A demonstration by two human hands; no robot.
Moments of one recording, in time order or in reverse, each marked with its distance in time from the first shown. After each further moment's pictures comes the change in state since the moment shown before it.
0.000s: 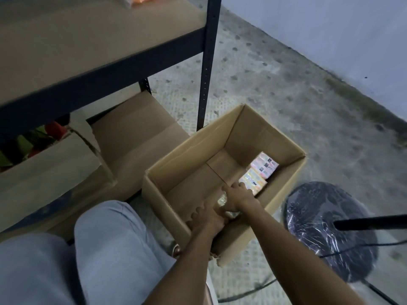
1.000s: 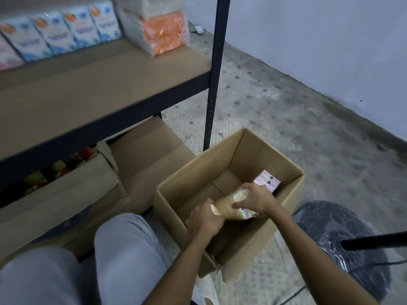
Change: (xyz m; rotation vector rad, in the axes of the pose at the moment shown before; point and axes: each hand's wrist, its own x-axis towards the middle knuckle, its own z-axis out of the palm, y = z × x) left_hand -0.035 0.005 -0.056 -0.045 0.307 0.222; right_hand -0.050 0.025 -0.067 0.392 0.241 -0.015
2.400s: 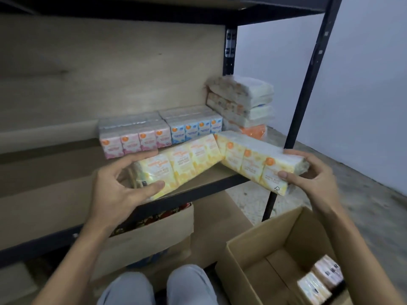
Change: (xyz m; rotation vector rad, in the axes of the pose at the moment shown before) left_hand -0.188 -0.108 -0.369 -0.461 0.905 0.821; right_hand -0.148 -0.221 -0.153 0.992 0.381 -0.844
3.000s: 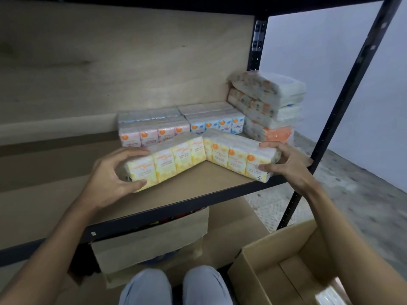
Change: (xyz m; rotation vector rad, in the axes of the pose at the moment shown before) left_hand 0.034 -0.094 -0.066 0.262 -0.179 -0.031; right_hand 0.092 0.051 0.067 -0.036 -0.342 0.147
